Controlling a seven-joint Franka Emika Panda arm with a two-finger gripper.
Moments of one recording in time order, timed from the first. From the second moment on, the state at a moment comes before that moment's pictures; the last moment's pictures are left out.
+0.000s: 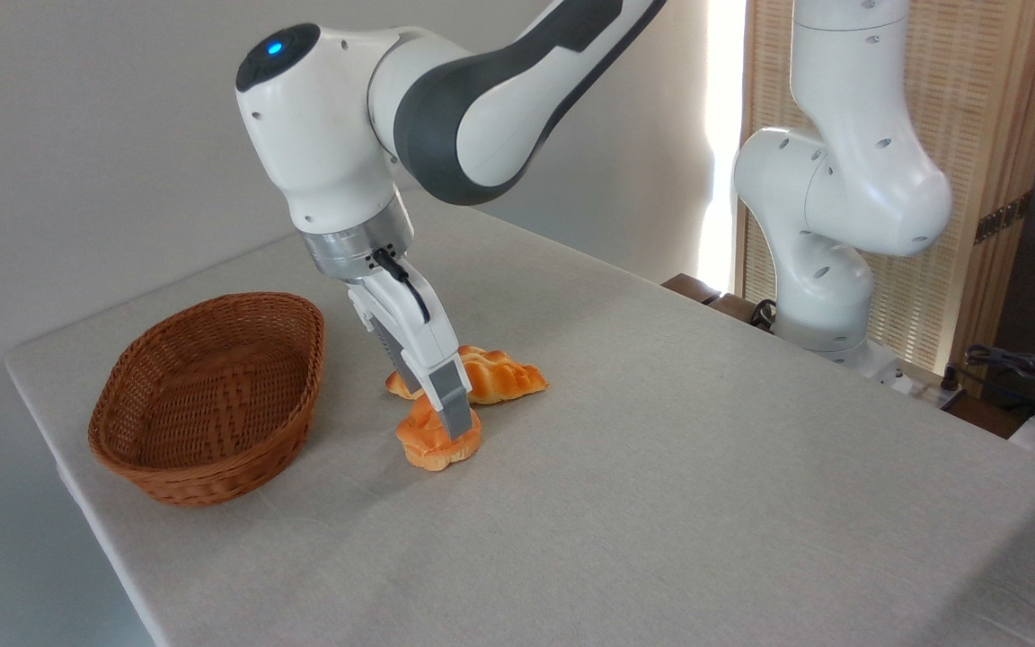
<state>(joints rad) -0.03 0.04 -0.15 -1.95 -0.08 1.82 0.76</state>
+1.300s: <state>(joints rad) -0.03 0.06 -0.16 -1.99 -0.13 1.88 0.76</state>
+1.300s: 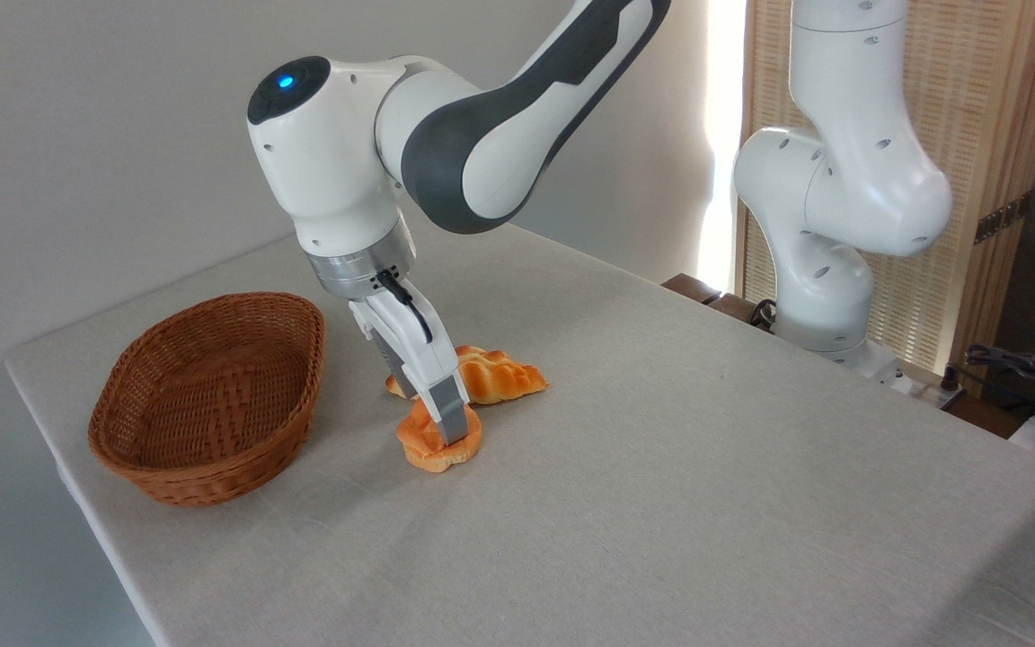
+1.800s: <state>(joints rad) -0.03 0.06 -0.16 -1.99 -0.13 1.89 0.76</state>
